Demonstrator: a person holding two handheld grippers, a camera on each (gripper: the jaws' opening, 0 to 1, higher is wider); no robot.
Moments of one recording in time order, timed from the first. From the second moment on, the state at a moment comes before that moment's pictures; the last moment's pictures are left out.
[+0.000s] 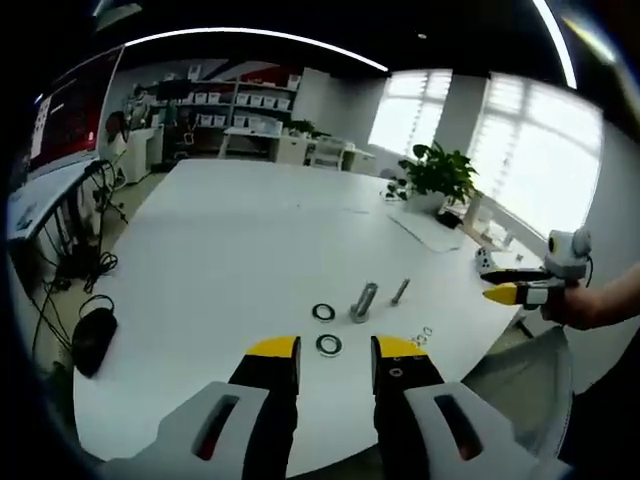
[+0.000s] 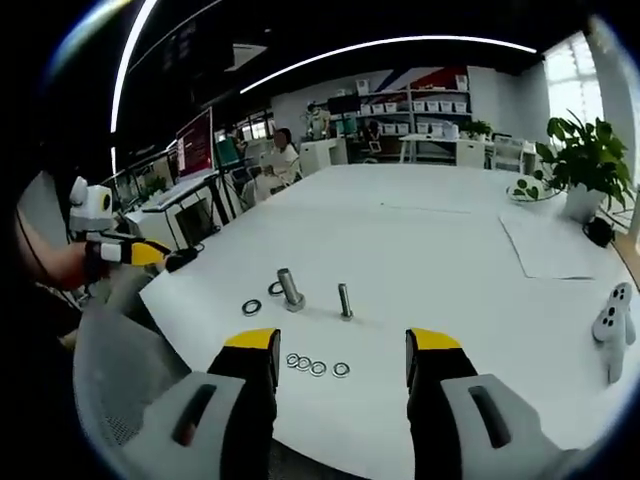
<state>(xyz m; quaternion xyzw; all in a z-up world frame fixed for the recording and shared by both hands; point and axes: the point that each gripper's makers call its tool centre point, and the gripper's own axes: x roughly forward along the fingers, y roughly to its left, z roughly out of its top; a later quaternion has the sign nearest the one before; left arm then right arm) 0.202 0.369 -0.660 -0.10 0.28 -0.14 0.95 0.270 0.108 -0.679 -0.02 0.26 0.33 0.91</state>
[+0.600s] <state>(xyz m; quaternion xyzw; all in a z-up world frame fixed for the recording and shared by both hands) 0.206 0.379 -0.665 -0.08 0.24 -0.13 0.96 0.271 0.104 -0.695 -0.01 0.27 0.32 0.91</state>
